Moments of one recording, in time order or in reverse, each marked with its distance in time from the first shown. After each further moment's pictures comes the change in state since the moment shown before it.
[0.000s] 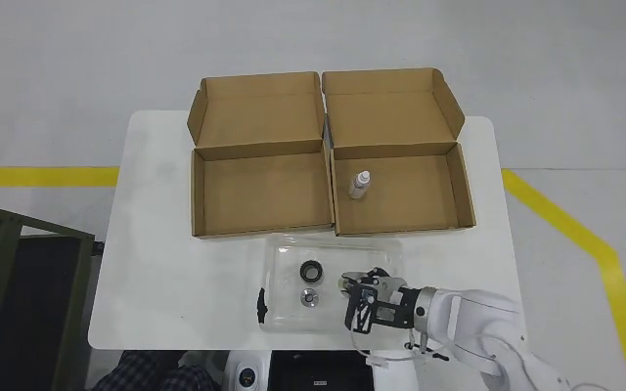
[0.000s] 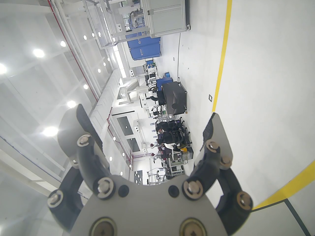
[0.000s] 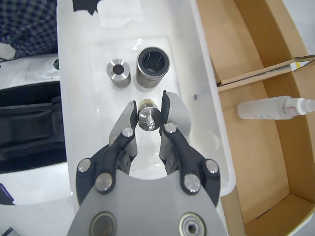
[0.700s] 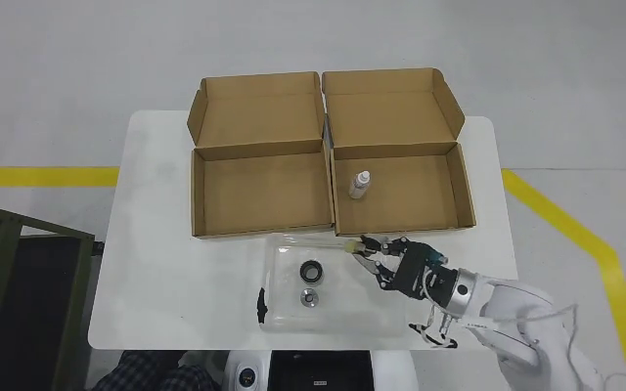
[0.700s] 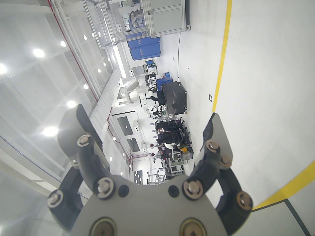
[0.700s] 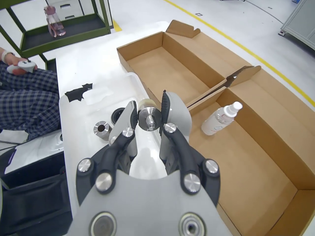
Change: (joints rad) left arm 0.000 0.000 0.000 0.000 0.000 0.000 0.000; right arm -0.032 0.005 0.182 0.013 0.327 0.108 -0.238
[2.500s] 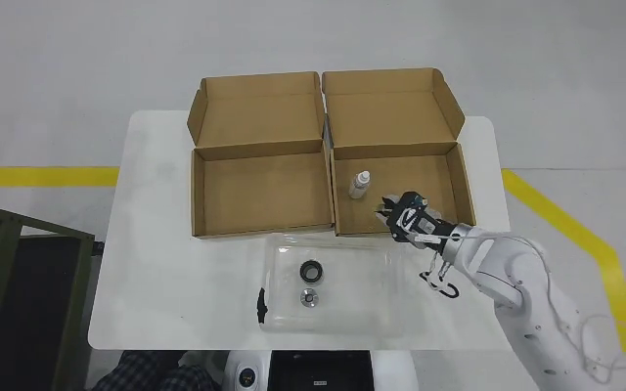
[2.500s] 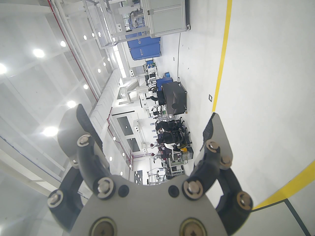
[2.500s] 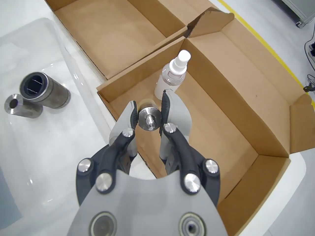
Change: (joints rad) left arm 0.000 0.000 0.000 0.000 0.000 0.000 0.000; right arm 0.309 -0.005 -0.105 0.289 -0.107 0.052 0.225
